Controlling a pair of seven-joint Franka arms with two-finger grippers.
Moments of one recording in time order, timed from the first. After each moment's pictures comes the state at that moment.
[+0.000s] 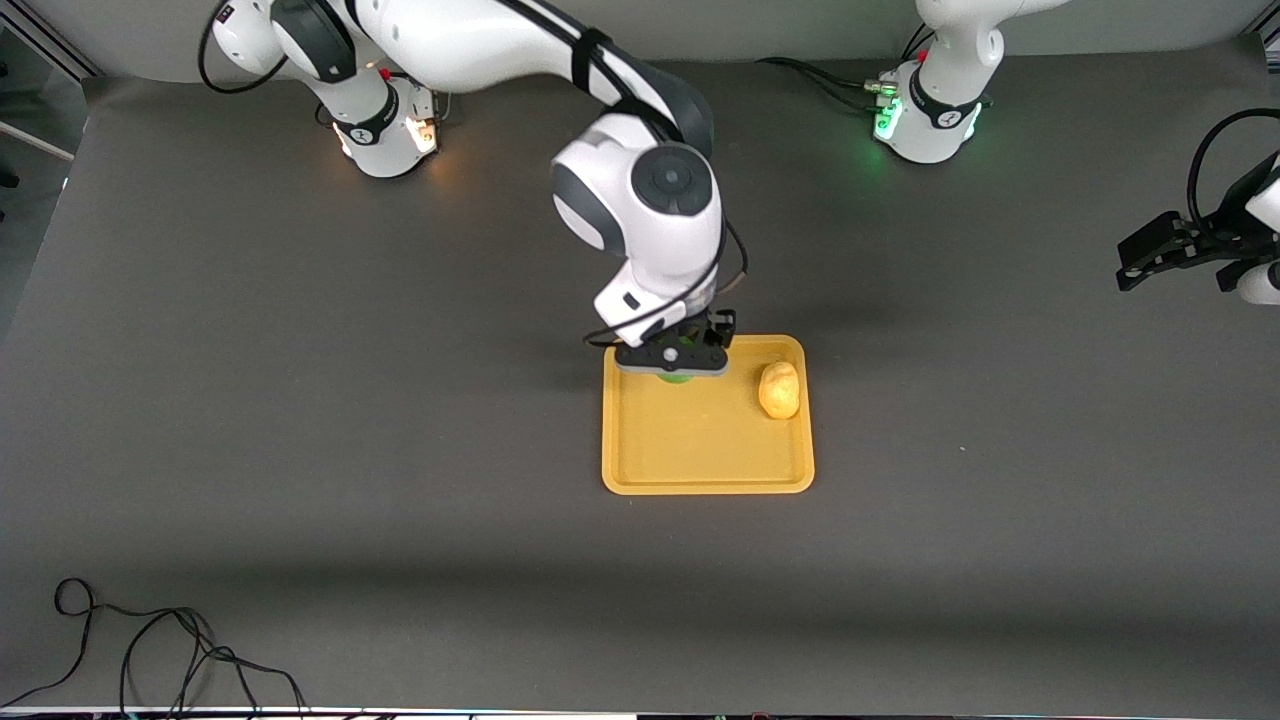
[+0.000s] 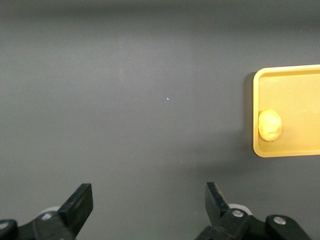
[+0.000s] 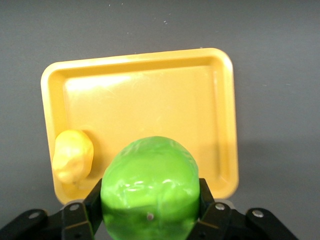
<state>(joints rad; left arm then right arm) 0.23 -0.03 -0.25 -1.60 0.02 1.60 0.02 0.84 0.86 -0.06 -0.95 0.00 1.86 0.90</state>
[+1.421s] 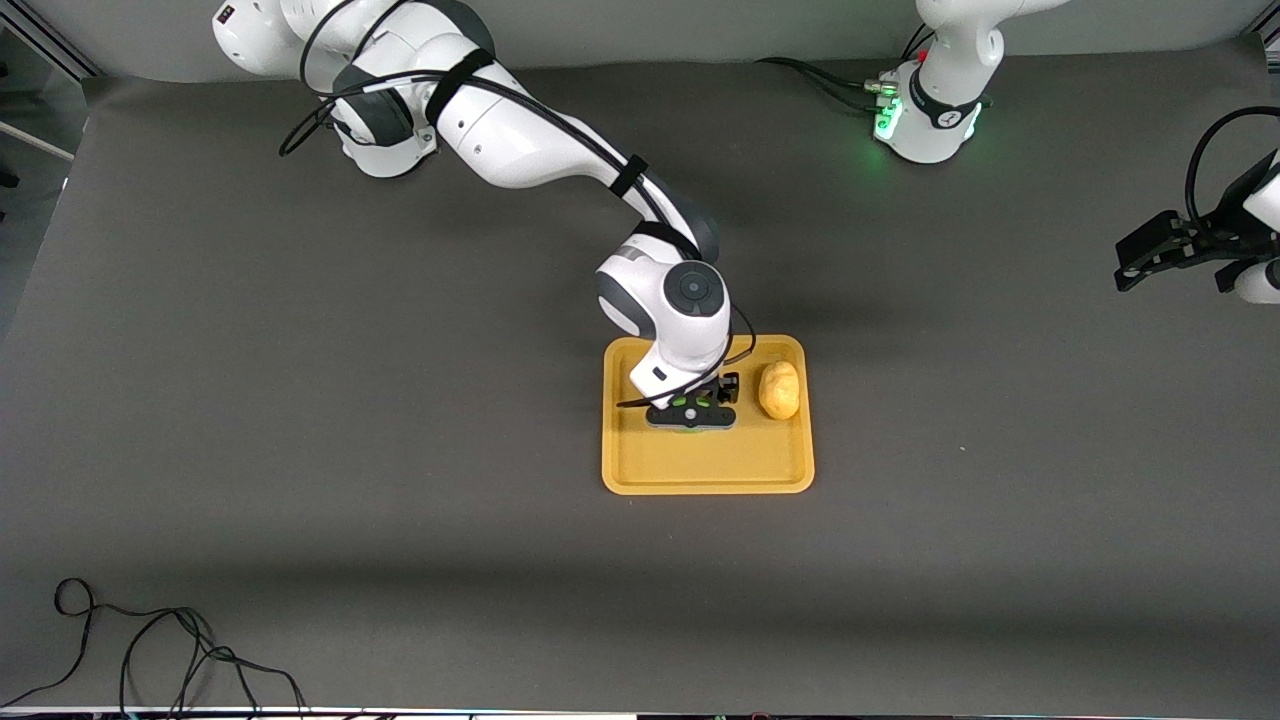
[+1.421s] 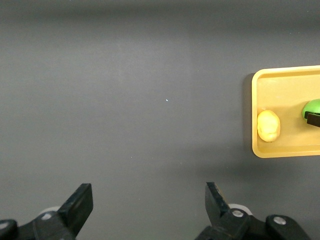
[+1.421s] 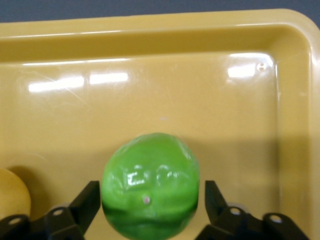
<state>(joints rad) 0.23 -0.03 -0.25 -1.59 0.02 1.60 0.02 0.85 1.11 -0.06 -0.93 -0.04 2.12 0.90</state>
